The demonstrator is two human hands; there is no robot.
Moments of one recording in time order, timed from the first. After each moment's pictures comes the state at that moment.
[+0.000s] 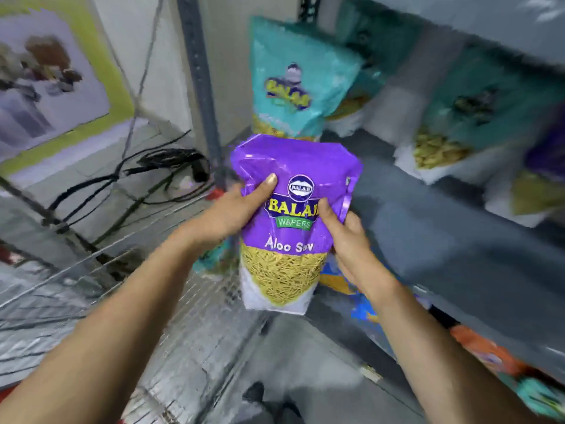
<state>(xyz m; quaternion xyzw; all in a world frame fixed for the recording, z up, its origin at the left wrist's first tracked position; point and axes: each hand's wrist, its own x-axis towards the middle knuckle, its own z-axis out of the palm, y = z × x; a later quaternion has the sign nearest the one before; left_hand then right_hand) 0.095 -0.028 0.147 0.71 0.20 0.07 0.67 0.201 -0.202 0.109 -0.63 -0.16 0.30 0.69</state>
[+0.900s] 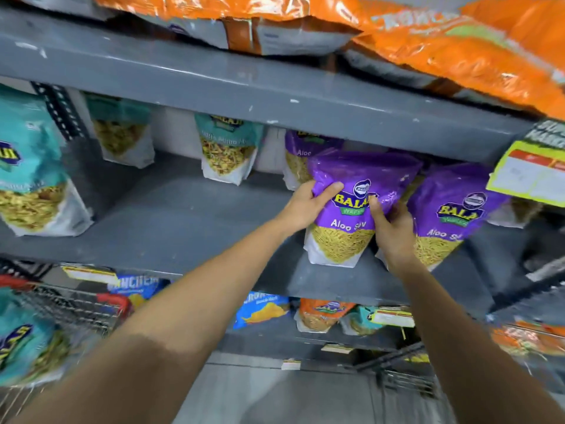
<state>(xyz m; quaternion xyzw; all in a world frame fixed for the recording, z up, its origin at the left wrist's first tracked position) 0.366 -0.406 0.159 0.69 -0.08 -0.03 0.72 0.338 -0.586 0.167 -0.77 0.02 -0.14 0.62</state>
